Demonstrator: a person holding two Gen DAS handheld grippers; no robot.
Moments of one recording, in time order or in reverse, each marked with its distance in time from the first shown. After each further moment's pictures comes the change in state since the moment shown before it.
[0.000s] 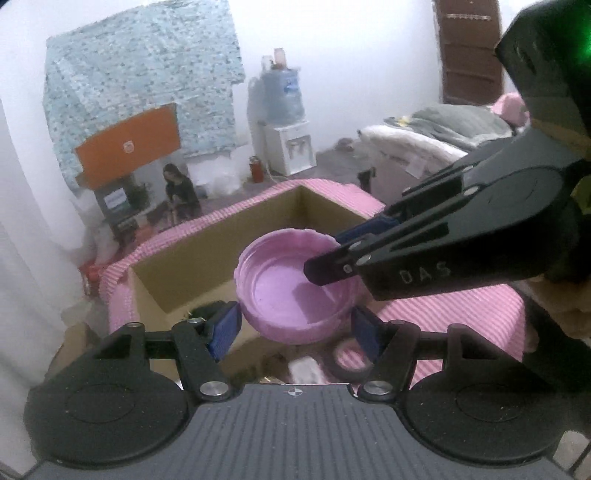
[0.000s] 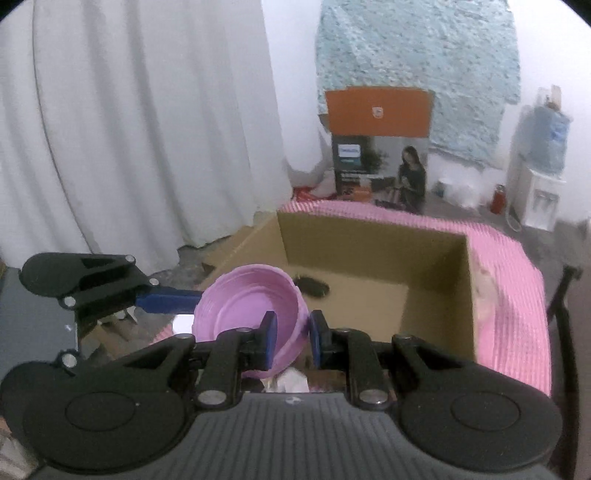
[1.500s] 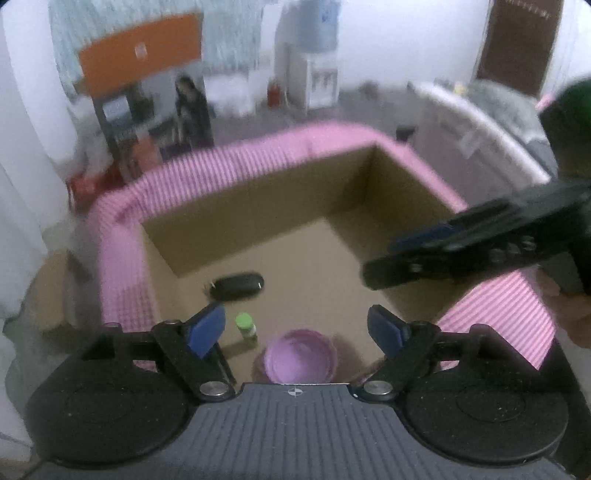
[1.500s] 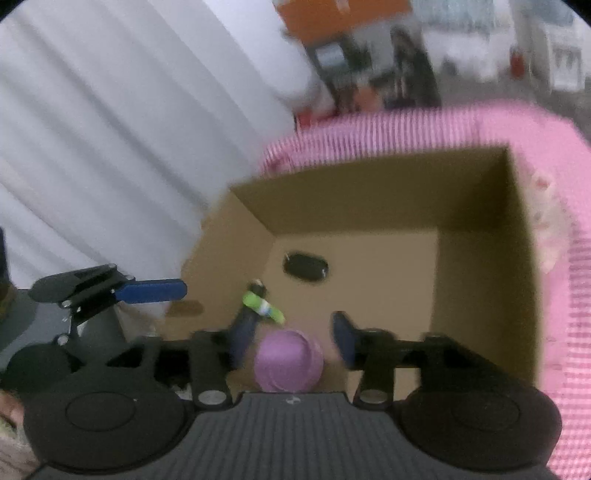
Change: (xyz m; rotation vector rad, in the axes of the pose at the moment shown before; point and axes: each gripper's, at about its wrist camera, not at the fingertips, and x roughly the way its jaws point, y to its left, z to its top) left arm 0.076 0.101 0.031 -0.179 0.223 -0.062; right arm 0.119 -0.089 0.040 0.327 0.244 0.184
